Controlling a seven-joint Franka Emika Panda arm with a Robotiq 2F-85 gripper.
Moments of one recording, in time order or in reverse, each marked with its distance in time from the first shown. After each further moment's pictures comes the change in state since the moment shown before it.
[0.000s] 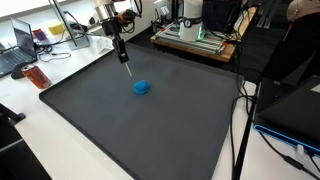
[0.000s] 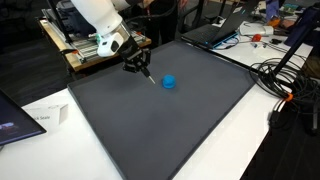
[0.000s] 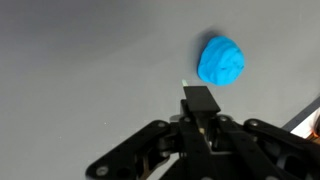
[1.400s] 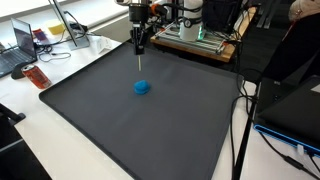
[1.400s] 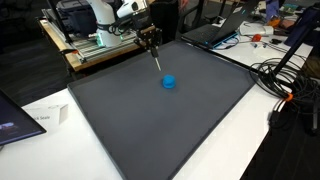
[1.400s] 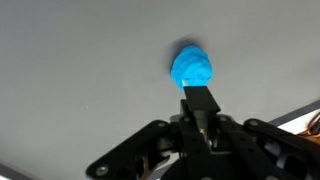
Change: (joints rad) arm 0.186 -0.310 0.129 -0.384 -0.138 0.507 0.313
